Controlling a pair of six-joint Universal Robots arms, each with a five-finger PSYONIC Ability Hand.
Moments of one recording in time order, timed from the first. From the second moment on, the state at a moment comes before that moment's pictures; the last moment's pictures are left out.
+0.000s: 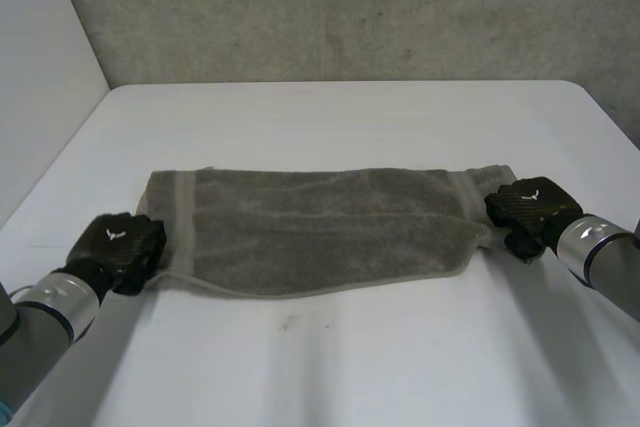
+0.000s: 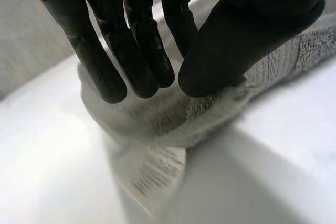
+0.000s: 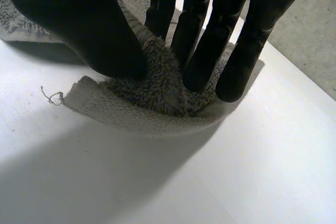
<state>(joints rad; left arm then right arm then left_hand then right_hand) 4.69 -1.81 -2.09 3.53 -1.22 3.56 1.65 -1.10 1.63 -0.06 1.21 2.54 1.16 1.20 1.20 1.19 1.01 0.97 1.17 1.18 1.19 0.98</state>
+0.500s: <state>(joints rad) 4.70 -1.70 -2.09 3.31 -1.21 3.55 1.65 -1.22 1.63 0.26 1.21 2.46 0.86 0.86 0.87 0.87 0.69 0.96 1.17 1.19 1.20 0.98</state>
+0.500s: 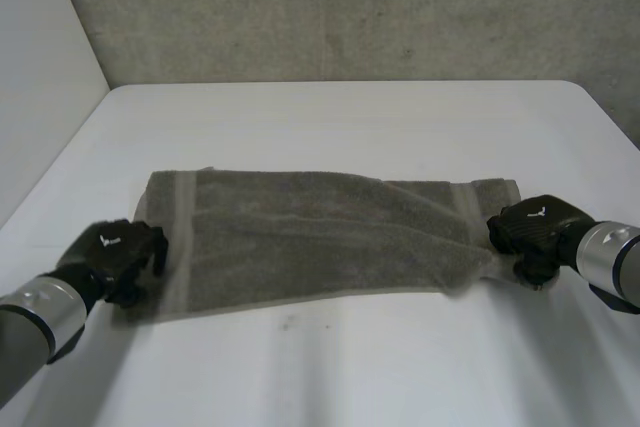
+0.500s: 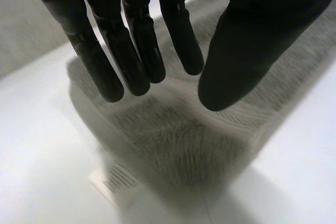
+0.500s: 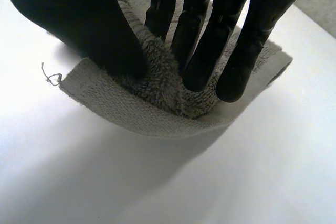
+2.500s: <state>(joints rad) 4.71 -1.90 -2.08 3.59 -1.22 3.56 1.66 -1.16 1.67 0.18 1.21 2.46 0.59 0.59 0.59 0.59 0.42 0.96 1.17 1.19 1.20 0.99</state>
